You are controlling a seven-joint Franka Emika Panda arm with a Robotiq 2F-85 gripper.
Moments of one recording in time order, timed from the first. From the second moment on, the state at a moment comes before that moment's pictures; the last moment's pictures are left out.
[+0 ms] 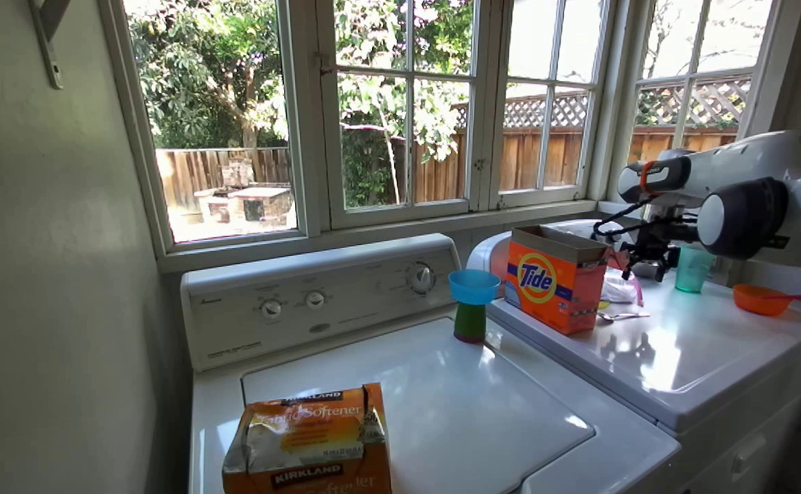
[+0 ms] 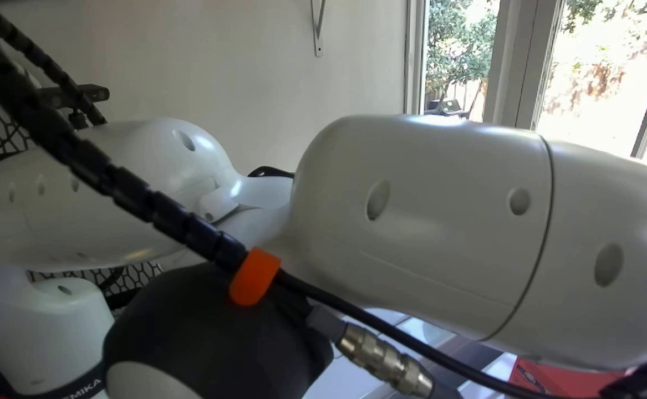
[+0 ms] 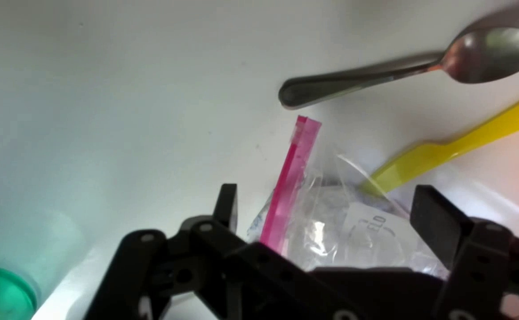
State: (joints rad) arm -0.72 1.32 0.00 -0.46 0.06 1.79 -0.34
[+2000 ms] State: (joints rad) arm -0.83 1.43 0.16 -0.45 0.26 1.91 -0.36
